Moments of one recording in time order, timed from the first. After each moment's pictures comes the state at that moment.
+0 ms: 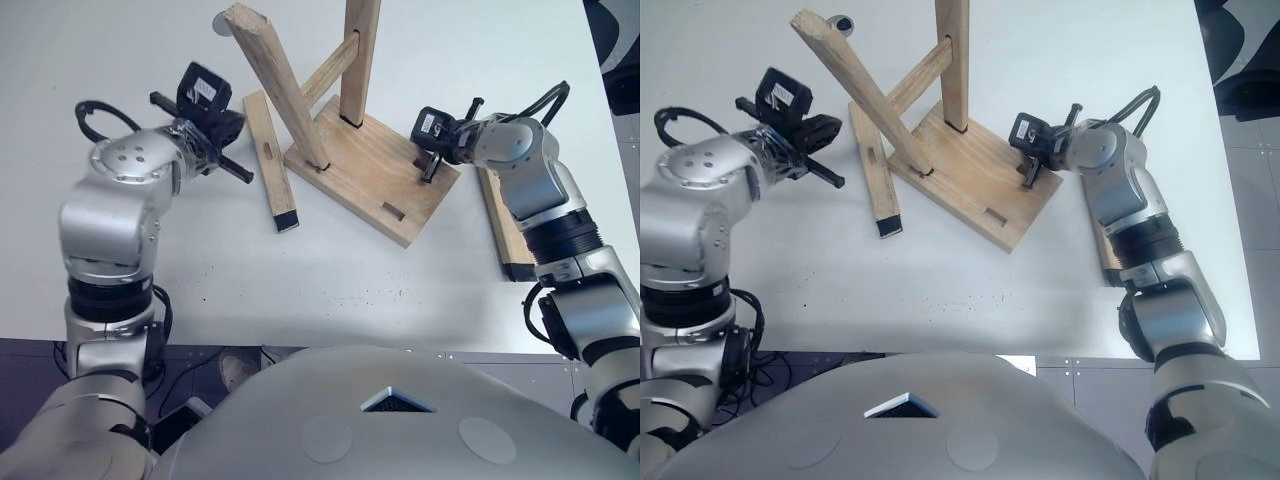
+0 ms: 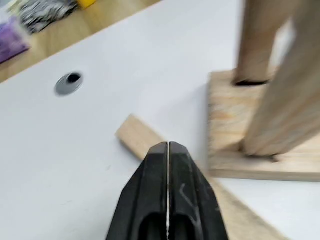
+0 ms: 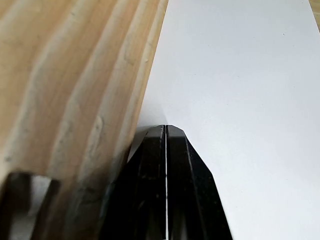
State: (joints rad) left arm -0.29 0.51 -0.06 -0.55 -0.25 1.25 -0.46; right arm -0.47 -0.52 0.42 0.30 -0.30 0.29 0.76
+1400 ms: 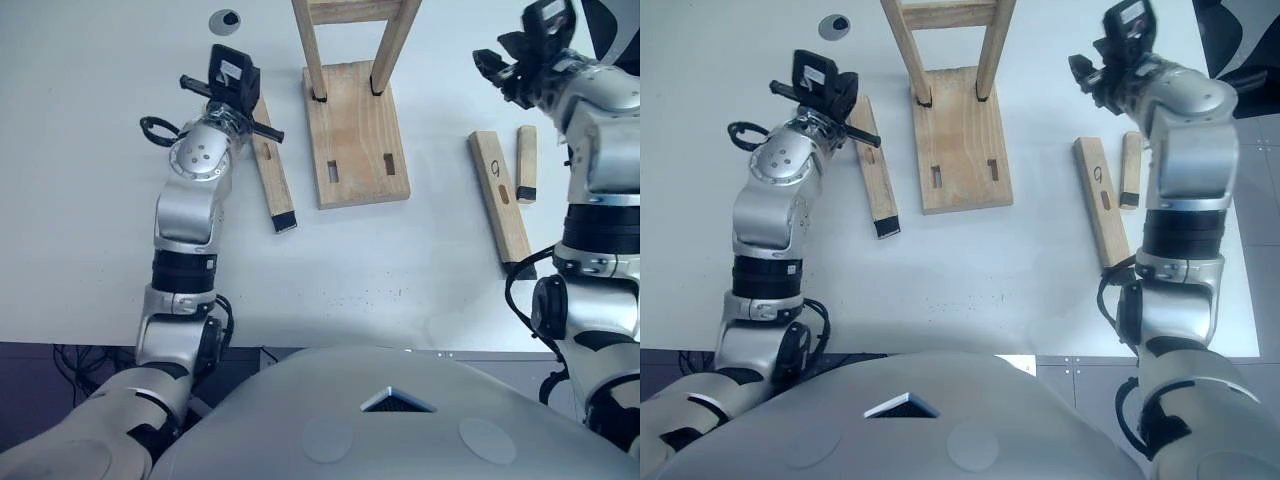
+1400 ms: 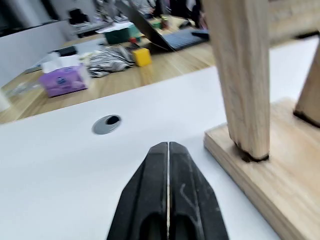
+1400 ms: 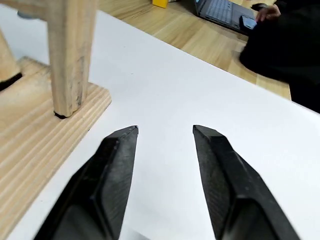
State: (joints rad) left arm -0.22 0.19 -0.03 -0.13 -0.04 0.51 -0.11; right arm -0.50 -0.48 -0.12 0.09 -0.01 0.77 0.61
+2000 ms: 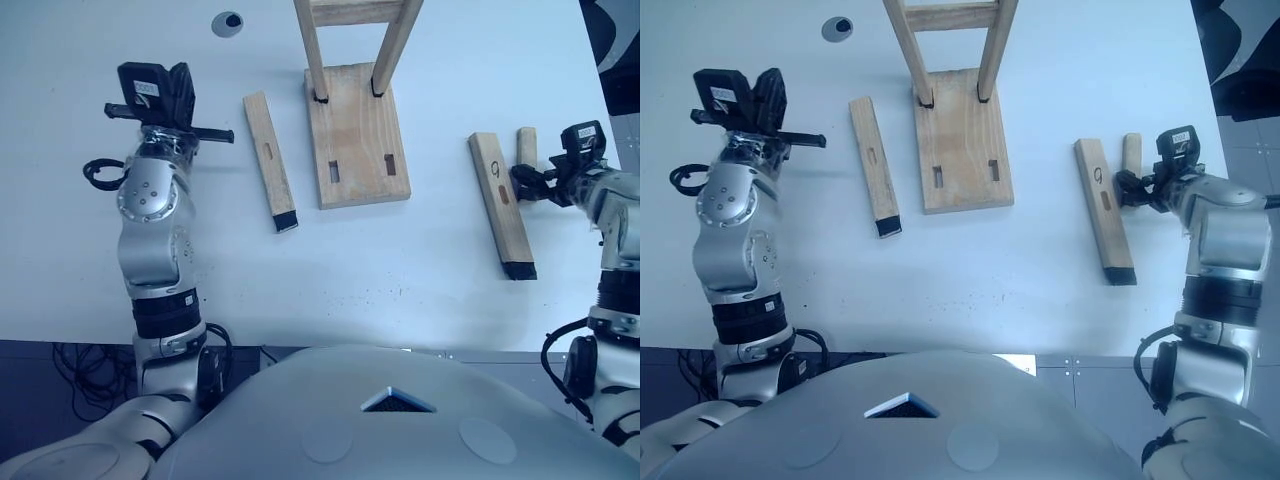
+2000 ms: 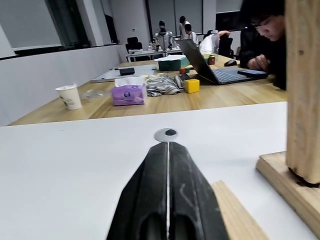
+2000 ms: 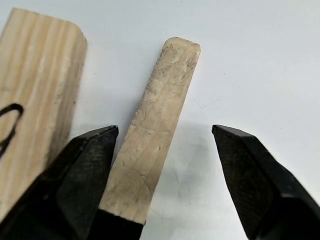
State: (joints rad) left arm -0.08 0.21 0.15 -0.28 -0.09 0.43 -0.11; right arm -0.16 -0.62 -0.17 0.05 0.03 0.91 0.59
